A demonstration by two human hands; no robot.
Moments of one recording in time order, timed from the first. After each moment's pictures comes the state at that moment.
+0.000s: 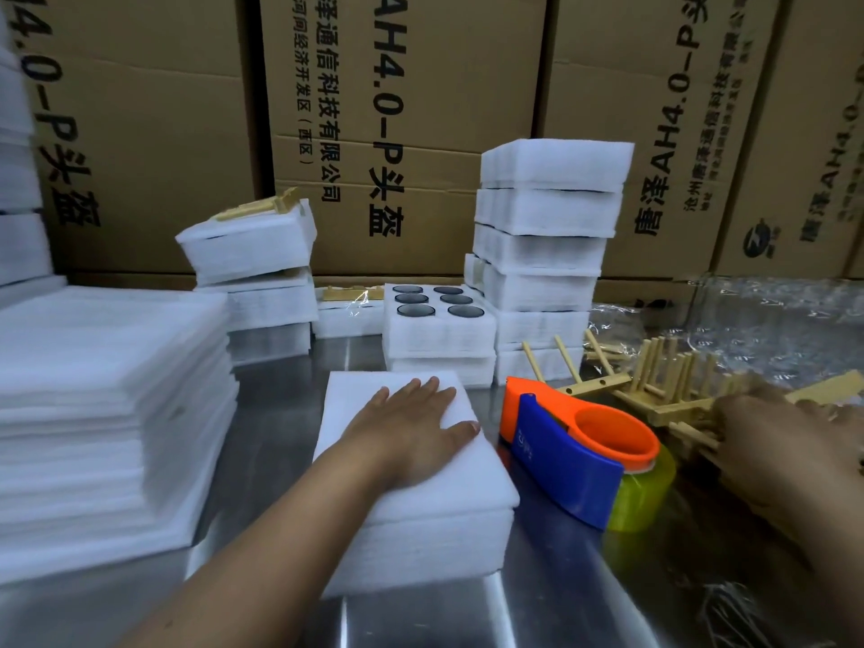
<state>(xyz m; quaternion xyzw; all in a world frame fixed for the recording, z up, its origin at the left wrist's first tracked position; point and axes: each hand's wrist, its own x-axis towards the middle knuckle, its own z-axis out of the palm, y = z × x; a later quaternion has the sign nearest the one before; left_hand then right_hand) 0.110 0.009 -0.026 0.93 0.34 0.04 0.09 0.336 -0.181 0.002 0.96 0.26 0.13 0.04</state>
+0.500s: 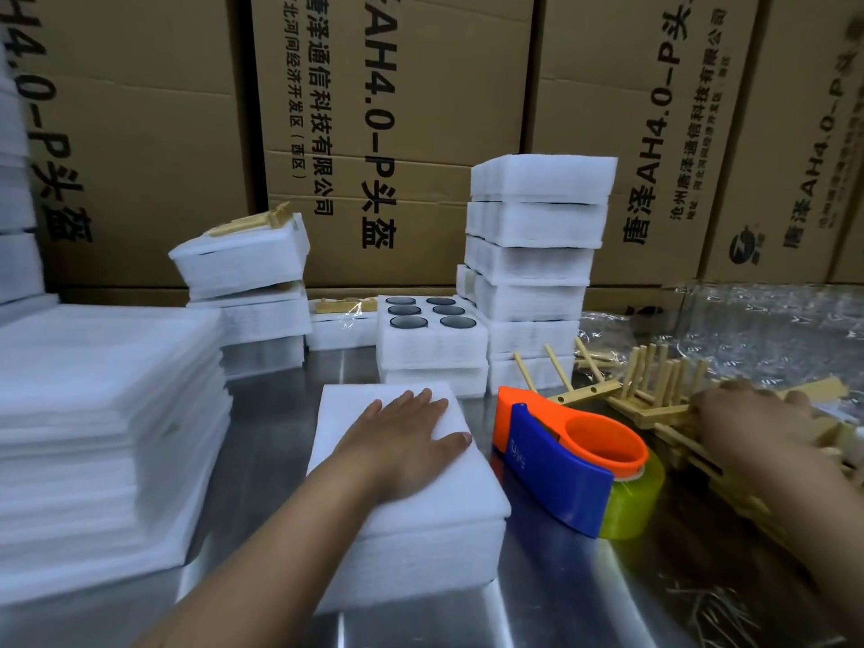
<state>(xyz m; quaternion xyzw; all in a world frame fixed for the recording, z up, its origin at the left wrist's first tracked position) 0.110 0.013 -0.028 0.93 0.34 0.05 0.10 0.366 -0.162 0.003 0.94 0.26 0.17 0.12</state>
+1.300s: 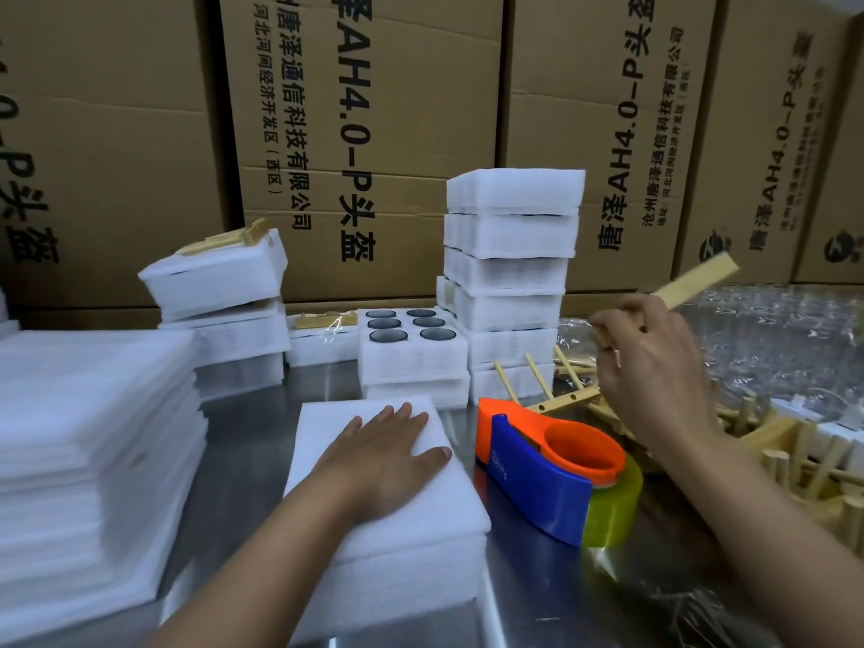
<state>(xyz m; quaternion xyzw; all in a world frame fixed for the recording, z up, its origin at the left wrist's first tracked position) 0.110 0.016 -0.031 0.94 0.34 0.05 0.10 0.321 -0.135 0.022 0.74 0.45 0.40 -0.28</state>
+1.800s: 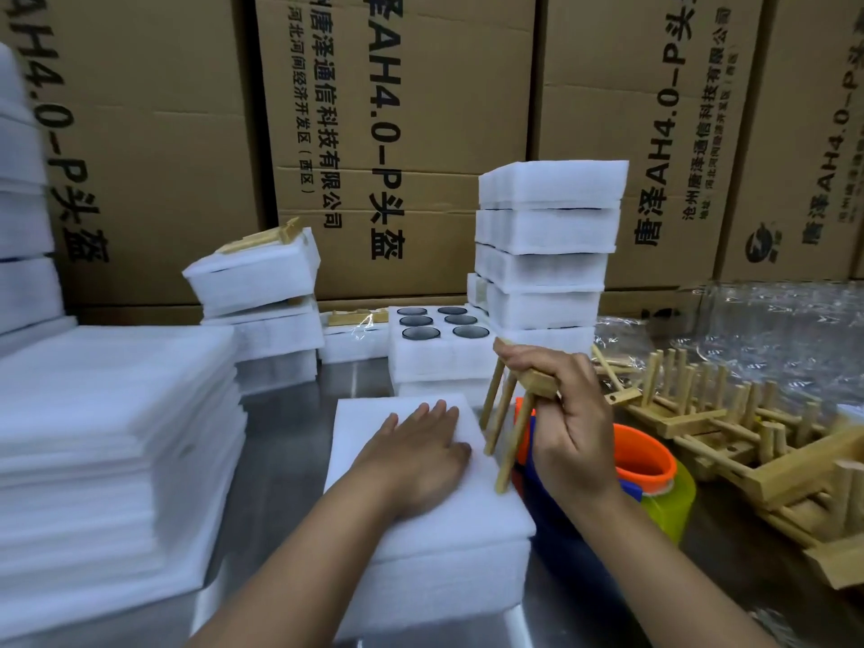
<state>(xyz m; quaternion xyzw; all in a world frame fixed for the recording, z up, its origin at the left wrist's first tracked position) 0.111 0.018 -0.030 0.94 0.33 0.05 0.11 0.229 -0.081 -0.024 0.47 0.56 0.22 -0.64</state>
